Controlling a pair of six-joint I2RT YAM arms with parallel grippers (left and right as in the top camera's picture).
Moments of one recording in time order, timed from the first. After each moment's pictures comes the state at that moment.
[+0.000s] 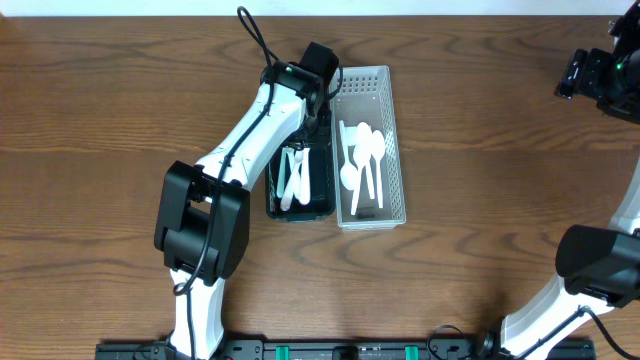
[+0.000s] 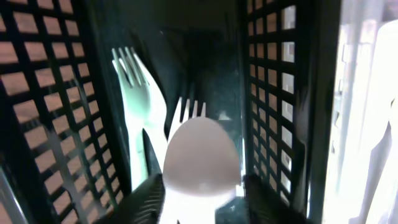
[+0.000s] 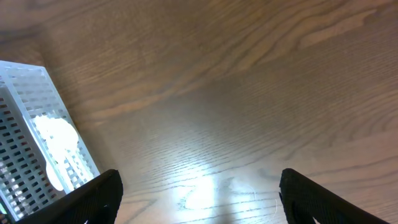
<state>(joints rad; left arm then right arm) -0.44 2.11 1.77 -1.08 -0.03 -0.37 -0.31 1.94 2.30 -1.62 -0.08 0.10</state>
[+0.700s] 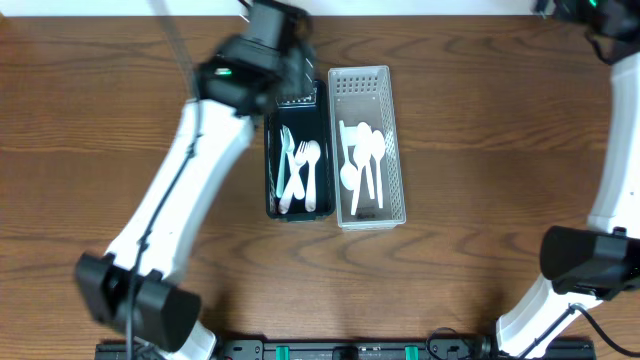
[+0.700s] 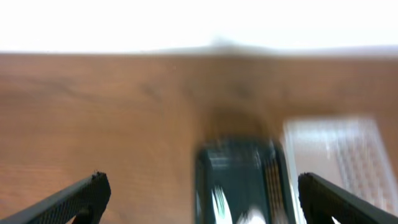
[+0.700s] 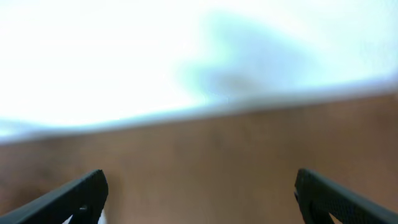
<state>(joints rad) -0.35 1.73 1.77 -0.76 -0.31 -0.25 -0.12 1.94 2.30 -0.87 -0.08 0.08</state>
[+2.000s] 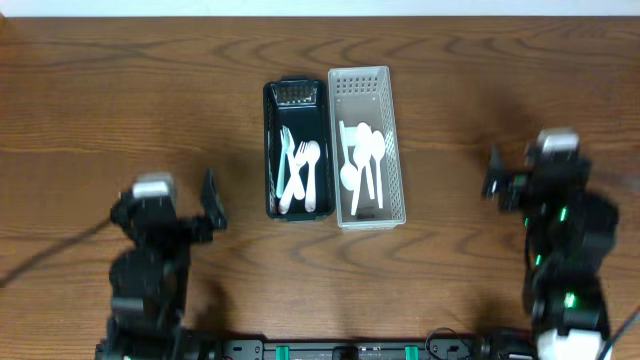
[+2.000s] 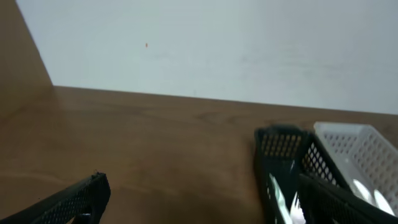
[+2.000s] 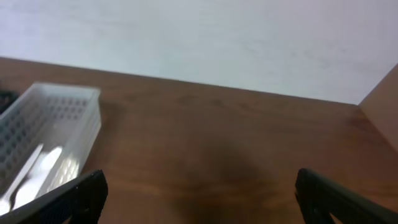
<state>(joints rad) -0.13 0.35 0.48 -0.30 -0.17 -0.09 -0.08 0.65 0.52 -0.13 -0.08 -0.14</state>
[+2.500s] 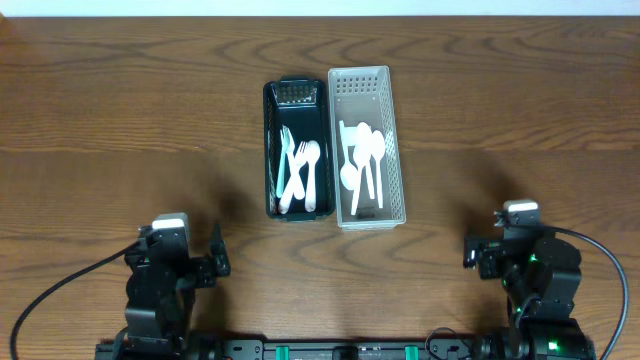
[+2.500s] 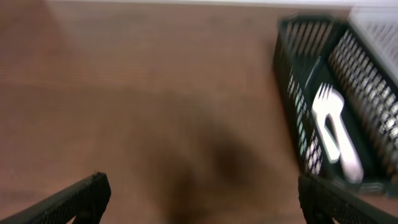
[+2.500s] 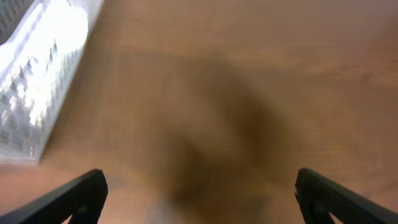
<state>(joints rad) -0.13 0.20 0.44 -0.75 -0.17 -0.09 -0.08 0.38 0.34 -0.62 -0.07 -0.16</state>
